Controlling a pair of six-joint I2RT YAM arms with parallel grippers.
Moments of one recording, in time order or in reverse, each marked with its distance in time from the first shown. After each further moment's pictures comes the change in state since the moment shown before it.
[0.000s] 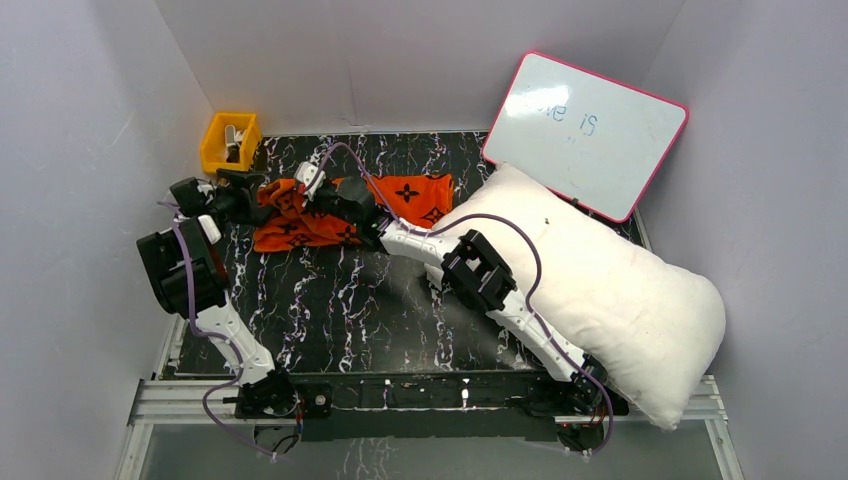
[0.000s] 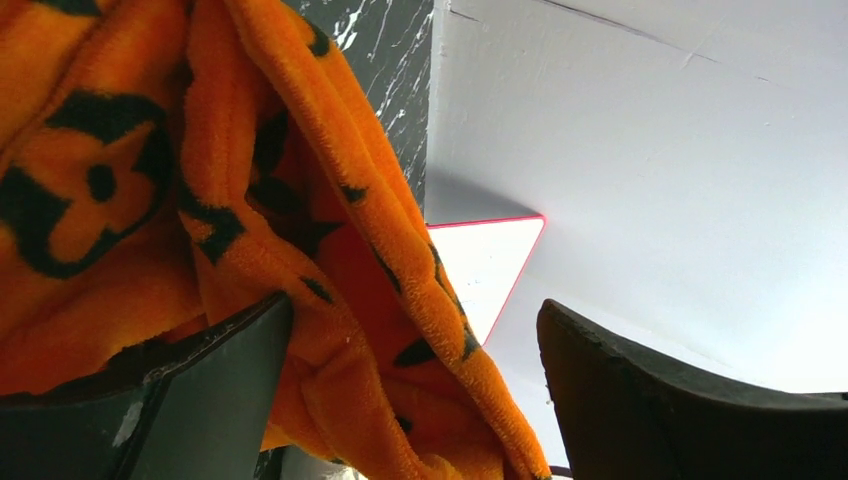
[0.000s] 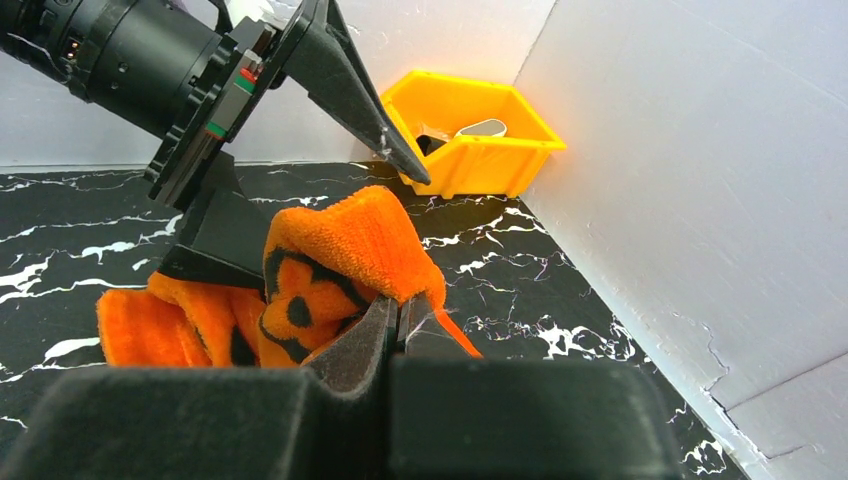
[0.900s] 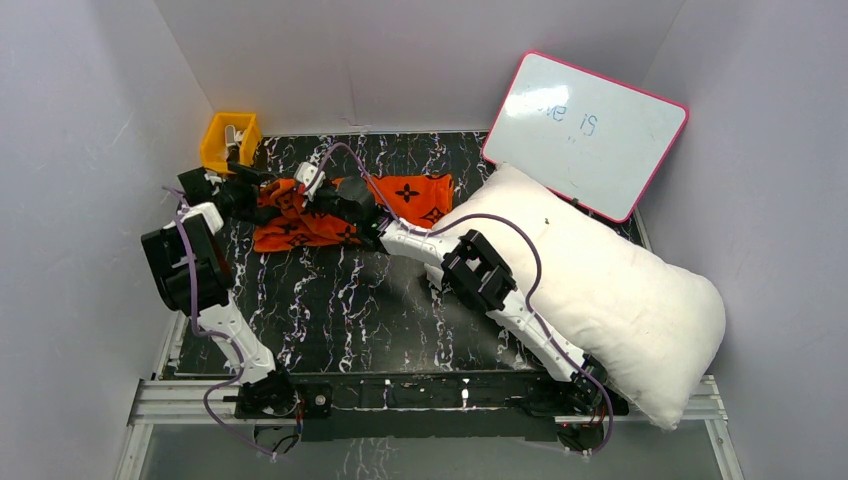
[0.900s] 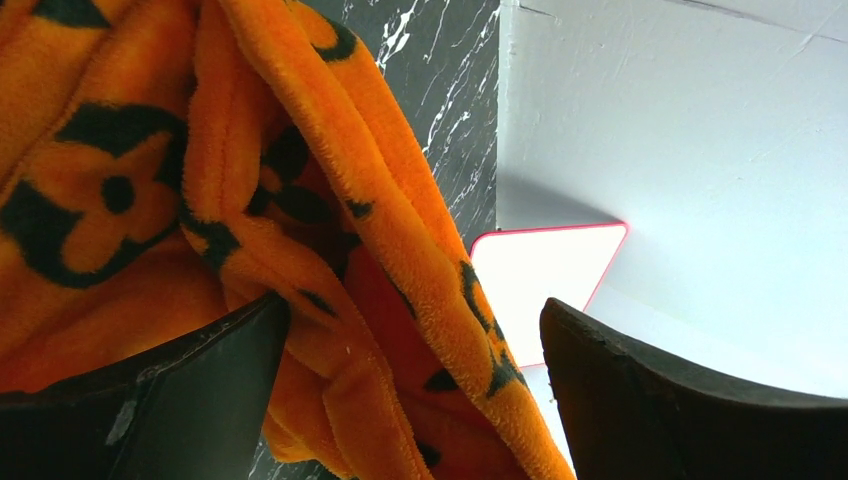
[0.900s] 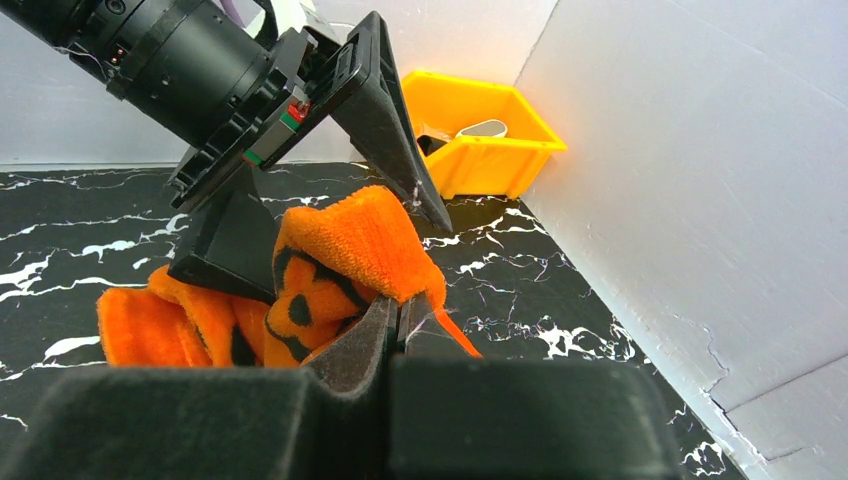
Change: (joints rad) left arm -0.041 -0.002 0.111 -0.284 -0.104 0.228; right arm 0.000 0.000 0.000 0.000 -0.003 -0.004
